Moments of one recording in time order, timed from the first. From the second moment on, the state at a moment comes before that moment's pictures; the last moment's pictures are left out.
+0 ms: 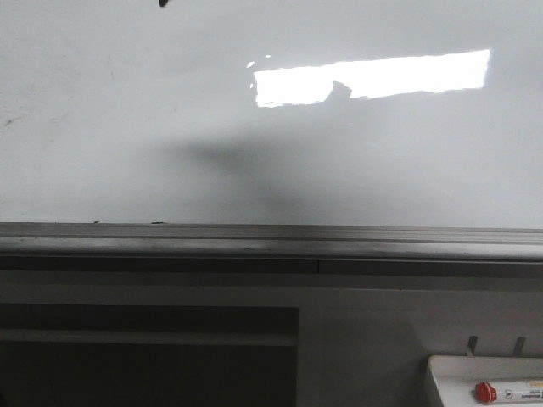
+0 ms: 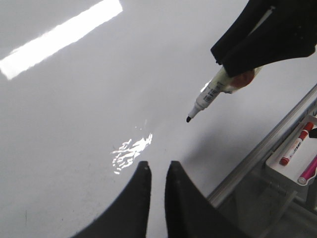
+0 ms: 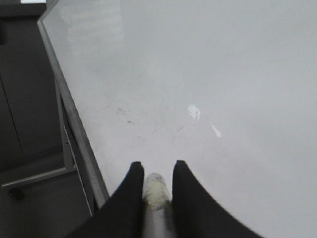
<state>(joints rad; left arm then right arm) -0.44 0.51 -0.69 -0.46 0.57 0.71 0.76 1.21 -0.98 0.85 0.22 -1.12</state>
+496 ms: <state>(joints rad) -0.41 0.42 -0.62 -0.52 0.56 0.71 0.75 1.32 -1.01 0.73 0.10 -1.12</state>
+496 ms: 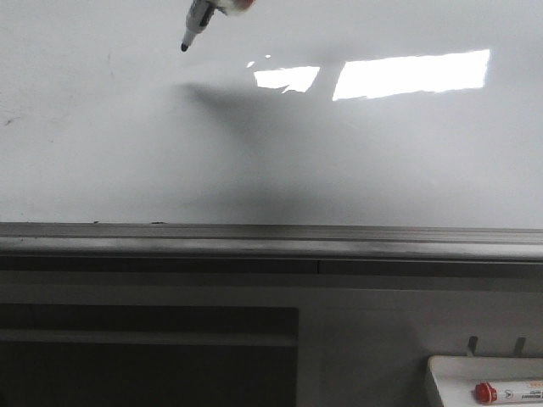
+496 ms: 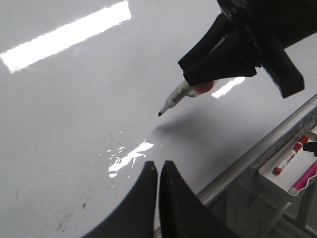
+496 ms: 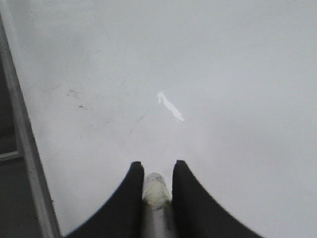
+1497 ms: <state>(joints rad) -0.41 0.42 -0.62 -0.53 0.56 0.71 0.48 1.24 -1.03 0.67 0.20 -1.12</state>
